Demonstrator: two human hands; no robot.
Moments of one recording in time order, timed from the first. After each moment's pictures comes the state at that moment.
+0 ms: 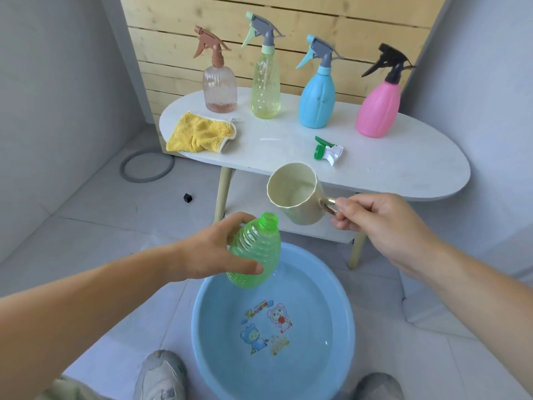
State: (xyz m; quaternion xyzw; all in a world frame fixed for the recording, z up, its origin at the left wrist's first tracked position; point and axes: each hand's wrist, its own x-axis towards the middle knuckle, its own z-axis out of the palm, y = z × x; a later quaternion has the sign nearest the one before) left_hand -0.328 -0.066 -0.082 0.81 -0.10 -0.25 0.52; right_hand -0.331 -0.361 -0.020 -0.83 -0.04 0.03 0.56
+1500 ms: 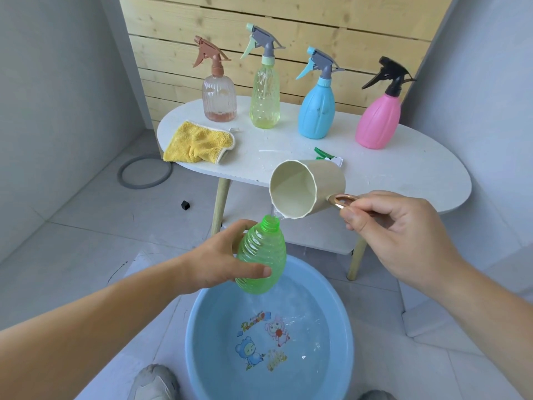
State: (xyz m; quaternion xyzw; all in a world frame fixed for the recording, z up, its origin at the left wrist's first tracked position) left_hand -0.315 -0.083 -0.090 0.77 -0.07 -0.24 0.58; right_hand -0.338 -0.363 0.005 -0.87 -0.16 -0.12 0.46
